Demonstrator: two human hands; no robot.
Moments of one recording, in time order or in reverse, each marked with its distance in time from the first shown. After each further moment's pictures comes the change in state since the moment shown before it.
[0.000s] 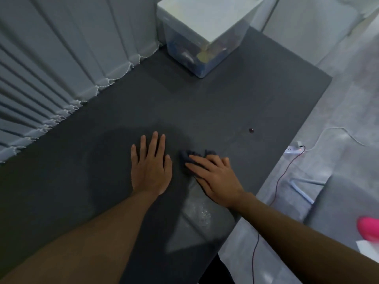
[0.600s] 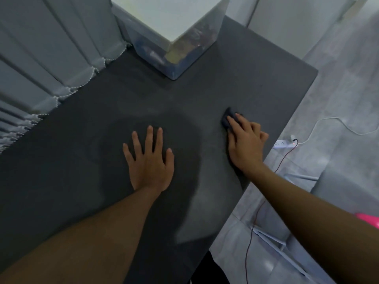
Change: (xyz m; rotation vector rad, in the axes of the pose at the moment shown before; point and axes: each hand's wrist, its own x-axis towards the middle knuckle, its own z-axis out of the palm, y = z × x) left_hand 0.045 0.079 0.012 0.061 0.019 -0.074; right_hand 0.017 0.149 -0.029 -0.012 0.144 0.695
